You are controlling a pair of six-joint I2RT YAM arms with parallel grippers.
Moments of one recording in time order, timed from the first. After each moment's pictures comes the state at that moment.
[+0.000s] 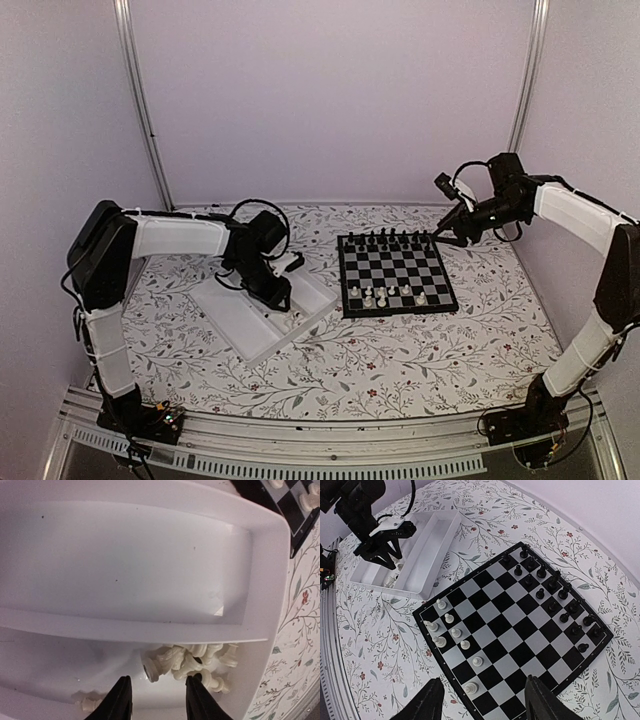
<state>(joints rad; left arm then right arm) -0.67 1.94 1.34 -0.68 0.17 -0.03 0.18 1.60 1.35 -0.70 -0.69 -0.57</state>
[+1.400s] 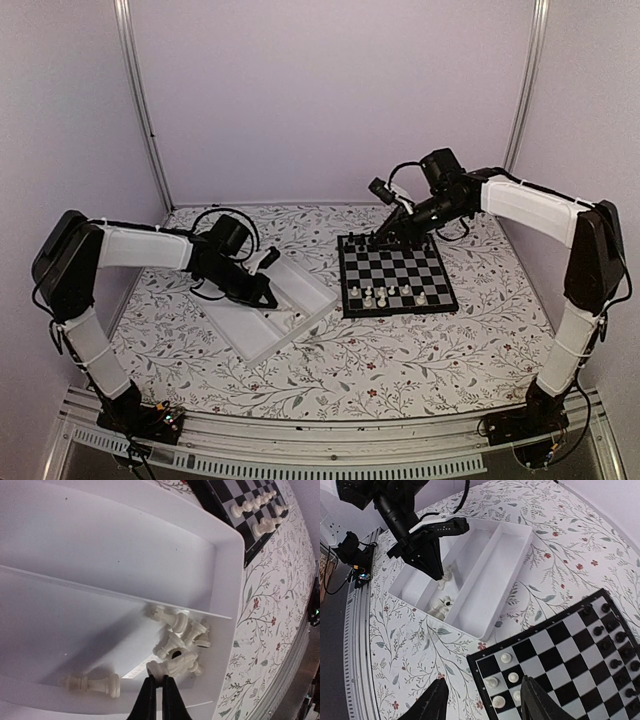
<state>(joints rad) -0.54 1.76 1.05 -0.40 0.44 -0.16 0.47 1.80 1.54 -0.67 -0.72 -0.43</state>
